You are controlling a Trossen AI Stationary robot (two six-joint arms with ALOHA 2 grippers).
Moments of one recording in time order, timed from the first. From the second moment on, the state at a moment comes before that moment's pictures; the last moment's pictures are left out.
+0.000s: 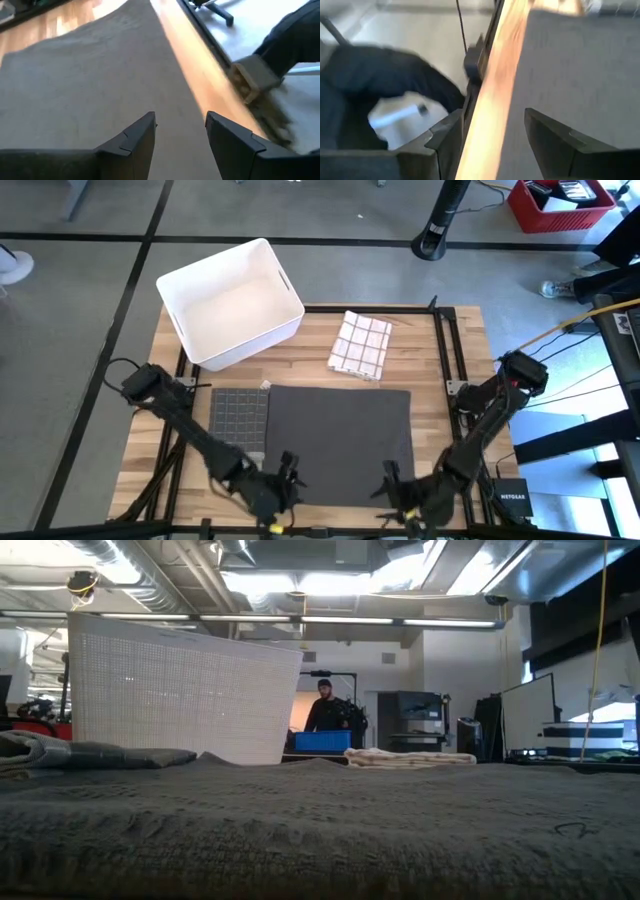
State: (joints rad) left arm -0.70 1.84 1.30 -0.24 -0.44 -0.11; right arm 0.95 1.61 0.99 -0.05 0.45 0.55
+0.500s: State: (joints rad) left arm -0.89 1.91 1.35 -0.58 -0.41 -0.64; right arm 1.15 1.93 1.36 -0.76 0.33 1.05
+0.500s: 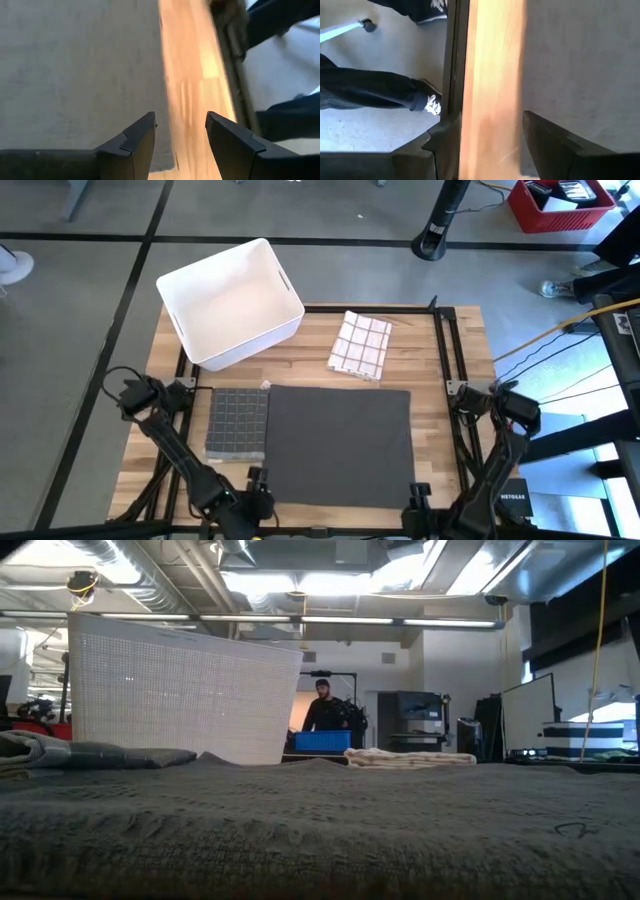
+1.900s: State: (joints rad) left arm -0.89 2.03 1.38 -0.68 -0.34 -0.81; right arm 1.17 2.06 1.37 -0.95 0.38 1.13
